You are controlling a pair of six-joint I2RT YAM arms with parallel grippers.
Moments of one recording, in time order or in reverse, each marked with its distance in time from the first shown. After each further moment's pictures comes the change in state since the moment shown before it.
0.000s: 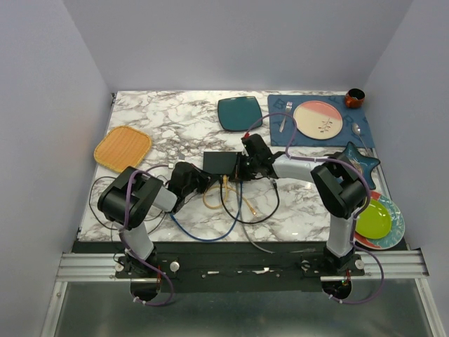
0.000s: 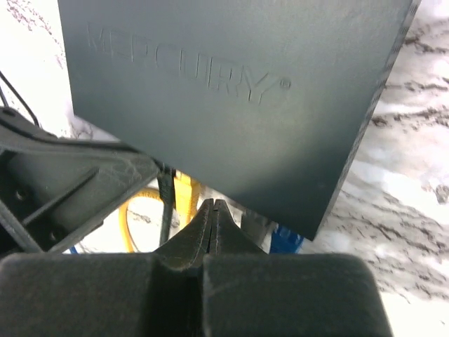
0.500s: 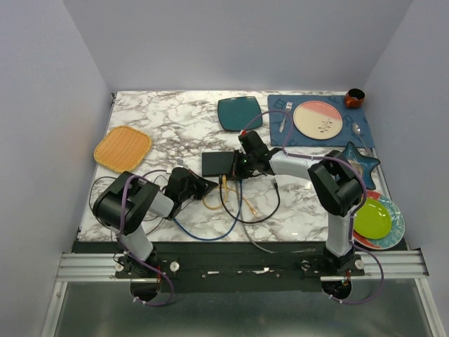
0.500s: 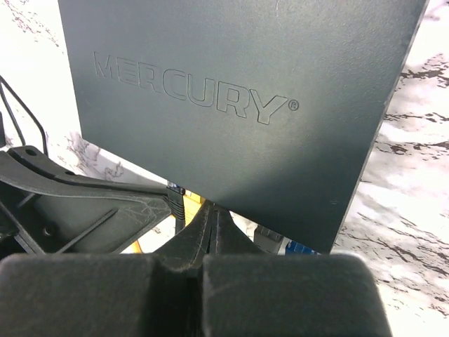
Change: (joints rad) left arm 0.000 -0.058 -0.085 -0.008 0.025 0.035; right arm 0.000 0.045 0.085 -0.062 0.003 0.000
